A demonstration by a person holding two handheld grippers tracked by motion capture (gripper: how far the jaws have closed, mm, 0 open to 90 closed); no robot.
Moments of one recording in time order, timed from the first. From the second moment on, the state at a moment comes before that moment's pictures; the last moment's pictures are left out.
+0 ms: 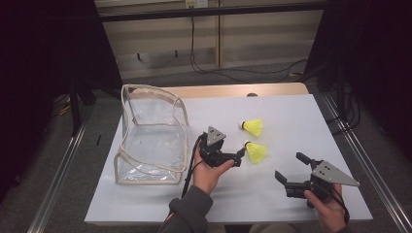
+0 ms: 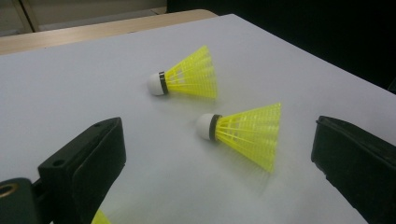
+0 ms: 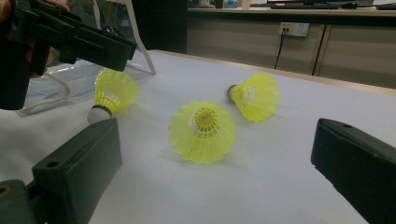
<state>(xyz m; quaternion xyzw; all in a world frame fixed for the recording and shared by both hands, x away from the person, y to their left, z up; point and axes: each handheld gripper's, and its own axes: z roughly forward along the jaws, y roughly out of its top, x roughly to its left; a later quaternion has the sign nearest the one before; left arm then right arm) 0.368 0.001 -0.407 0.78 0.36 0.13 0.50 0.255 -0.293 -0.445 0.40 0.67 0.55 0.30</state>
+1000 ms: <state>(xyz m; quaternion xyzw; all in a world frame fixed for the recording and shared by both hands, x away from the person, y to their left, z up) 0.384 0.012 -0.419 0.78 0.39 0.19 0.45 0.254 -0.293 -0.445 0.39 0.67 0.55 0.30</state>
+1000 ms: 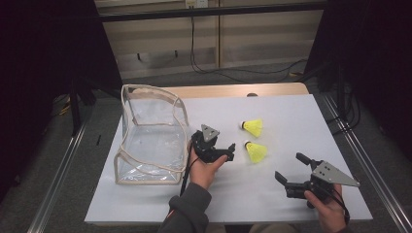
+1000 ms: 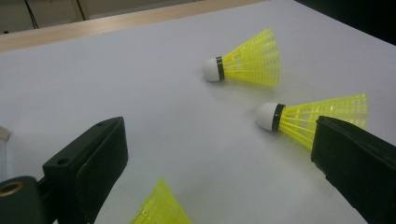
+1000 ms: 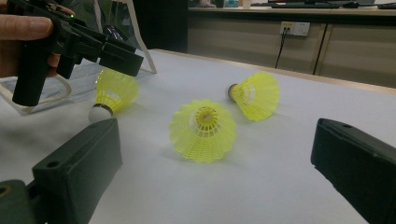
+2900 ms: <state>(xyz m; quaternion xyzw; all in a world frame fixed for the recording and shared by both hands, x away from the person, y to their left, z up) 0.359 0.006 -0.405 0.85 0.32 0.17 0.39 0.255 -0.295 -0.446 0.40 0.67 0.55 0.30</state>
